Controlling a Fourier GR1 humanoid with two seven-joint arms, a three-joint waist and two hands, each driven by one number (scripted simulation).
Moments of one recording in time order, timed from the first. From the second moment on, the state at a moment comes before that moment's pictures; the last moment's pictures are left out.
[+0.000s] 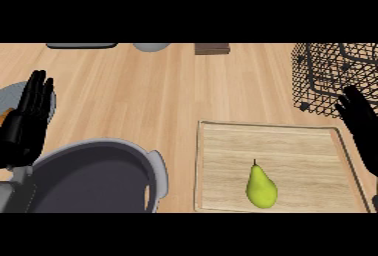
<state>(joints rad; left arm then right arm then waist) -0.15 0.48 -0.05 -1.52 0.35 0.19 -0.14 -0.07 -0.52 0.01 -1.57 -0.38 -0.11 0.14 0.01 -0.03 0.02</state>
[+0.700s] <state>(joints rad) 0.03 0.55 -0.09 -1.43 0.34 0.16 0.07 0.11 -0.16 0.05 -1.59 -0.47 0.13 -0.41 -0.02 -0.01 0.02</state>
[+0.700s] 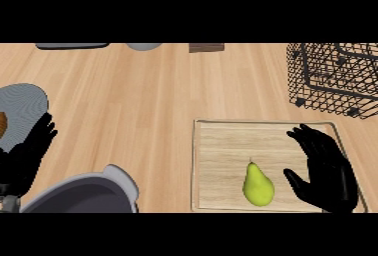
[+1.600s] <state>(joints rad) 0.03 0.57 -0.06 -1.39 0.32 0.10 0.10 0.23 -0.50 0.21 -1.89 0.08 0.06 -0.06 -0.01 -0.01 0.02</state>
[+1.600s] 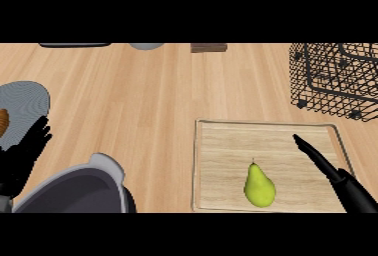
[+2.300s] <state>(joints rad) 0.03 0.55 -0.03 -1.38 0.28 0.08 0.12 0.20 -0.56 0.25 -2.05 0.10 0.18 0.35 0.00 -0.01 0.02</state>
